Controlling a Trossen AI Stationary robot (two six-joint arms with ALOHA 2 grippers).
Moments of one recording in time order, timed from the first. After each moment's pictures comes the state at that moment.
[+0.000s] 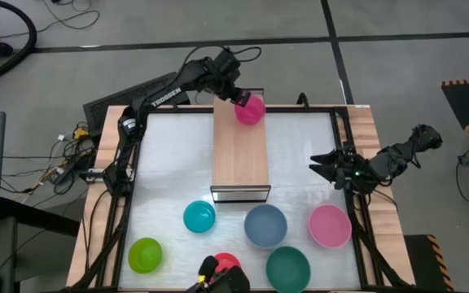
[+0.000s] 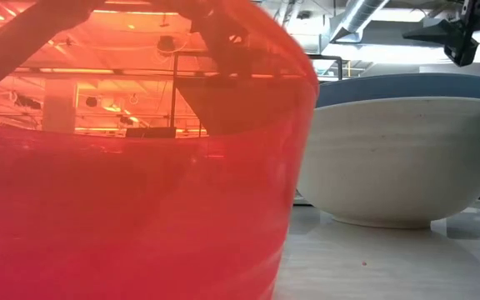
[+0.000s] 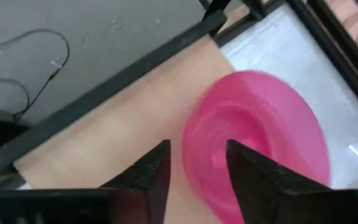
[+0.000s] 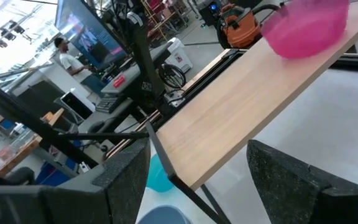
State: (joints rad) left arm 0.59 2.13 2.27 -1.03 0.04 -0.39; right arm 0.55 0.38 0.53 -0.34 0.80 0.80
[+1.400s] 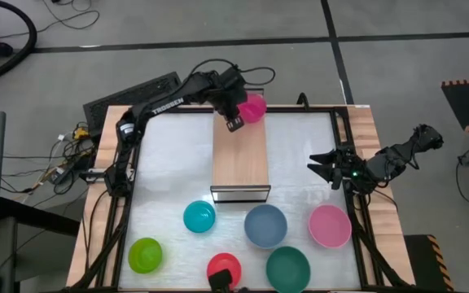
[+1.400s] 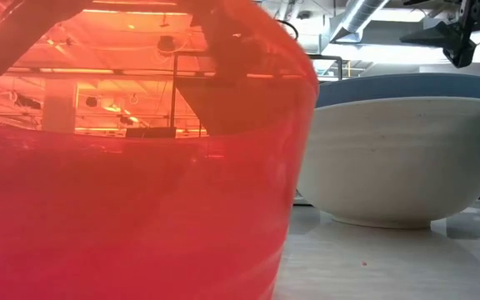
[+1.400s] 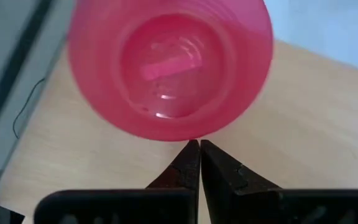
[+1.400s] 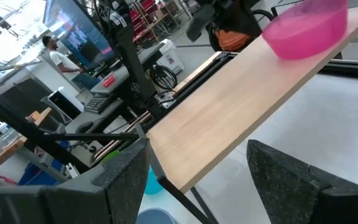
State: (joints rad) left arm 0.51 2.08 2.15 -1.09 0.04 0.09; right arm 0.54 0.41 0.53 -0.34 0.82 0.79
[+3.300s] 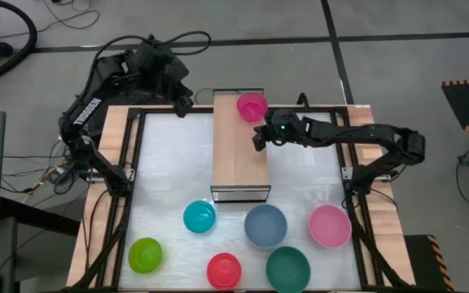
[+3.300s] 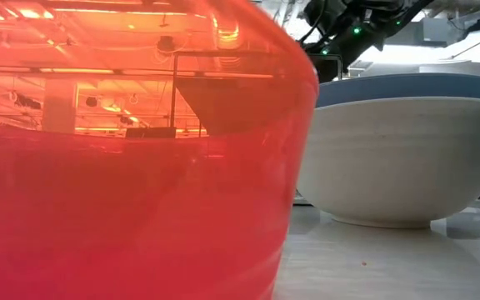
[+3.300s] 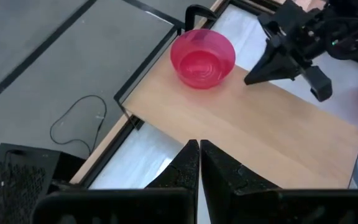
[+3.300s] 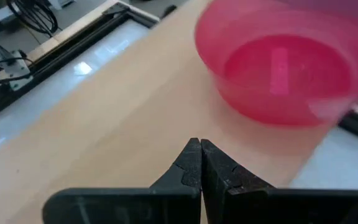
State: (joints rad) left arm 0.52 1.59 2.21 -1.38 -0.04 -0.05; right arm -0.34 1.46 0.98 -0.07 0.21 0.42
